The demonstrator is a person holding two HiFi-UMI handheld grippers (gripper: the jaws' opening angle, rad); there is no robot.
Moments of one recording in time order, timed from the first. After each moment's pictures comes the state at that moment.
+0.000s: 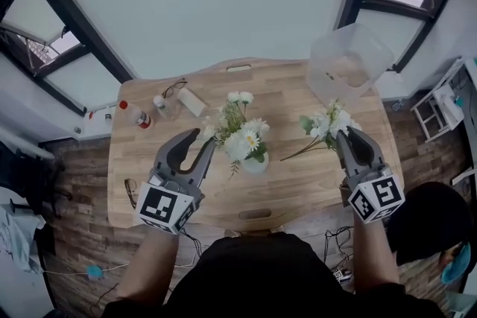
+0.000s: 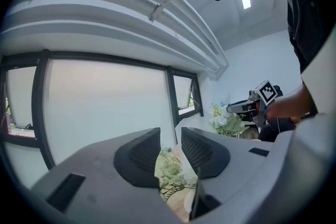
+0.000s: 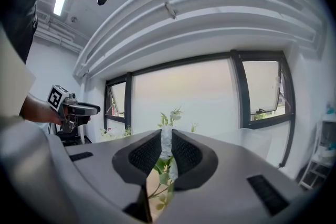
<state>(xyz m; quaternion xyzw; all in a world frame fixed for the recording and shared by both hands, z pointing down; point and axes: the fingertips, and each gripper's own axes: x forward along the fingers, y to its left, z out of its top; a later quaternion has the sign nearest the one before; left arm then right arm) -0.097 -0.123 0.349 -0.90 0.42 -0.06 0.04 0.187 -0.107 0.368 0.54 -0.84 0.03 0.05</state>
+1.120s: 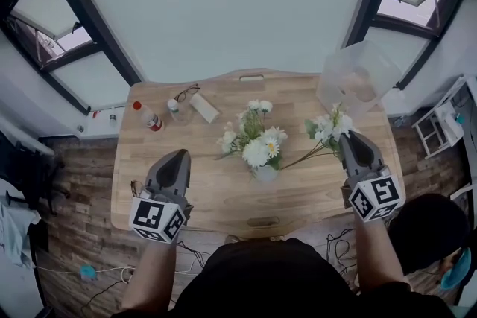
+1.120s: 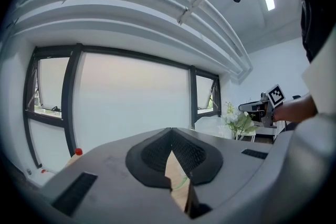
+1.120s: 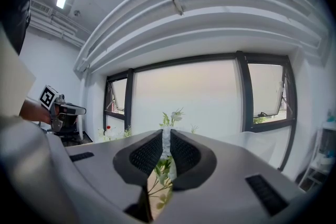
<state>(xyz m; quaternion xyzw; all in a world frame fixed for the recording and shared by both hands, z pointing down) -0.201 -0.111 0.378 -0.85 0.52 -0.04 -0.03 0.155 -0.128 0.366 0.55 -0.83 0.01 0.07</state>
